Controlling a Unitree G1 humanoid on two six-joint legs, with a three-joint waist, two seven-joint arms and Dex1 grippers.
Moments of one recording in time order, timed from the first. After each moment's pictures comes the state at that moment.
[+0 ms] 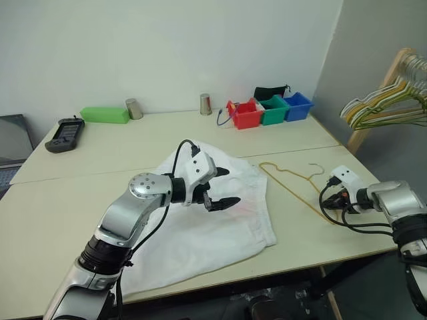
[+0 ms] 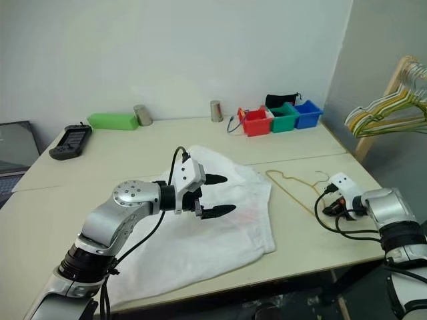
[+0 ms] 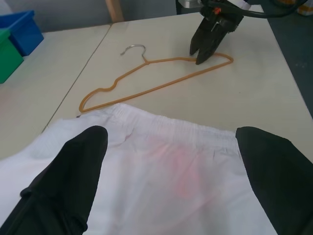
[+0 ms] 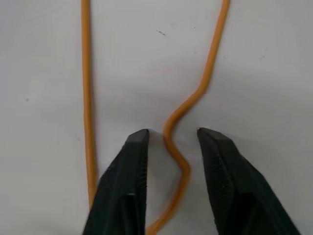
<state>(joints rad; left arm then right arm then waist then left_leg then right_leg) -0.48 0.59 -0.23 -0.23 -0.32 0.56 -0.92 -0.59 -0.81 0.19 0.51 0.03 0.73 0.99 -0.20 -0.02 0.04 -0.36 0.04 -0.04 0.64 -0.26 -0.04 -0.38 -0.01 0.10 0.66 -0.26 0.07</state>
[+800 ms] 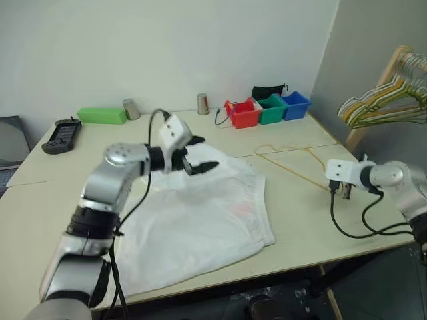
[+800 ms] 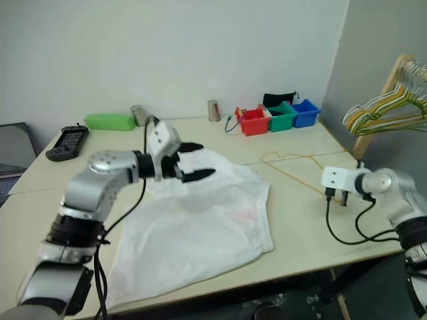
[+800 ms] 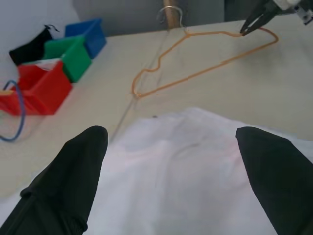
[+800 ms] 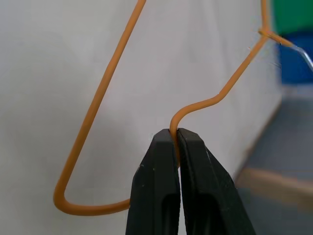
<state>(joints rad) -0.75 0.66 -0.08 0.14 -0.31 0.49 -0.97 -0.69 -0.93 0.36 0.50 -0.39 -0.20 0.75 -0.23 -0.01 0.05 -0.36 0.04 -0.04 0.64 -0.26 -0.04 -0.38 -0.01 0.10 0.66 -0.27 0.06</state>
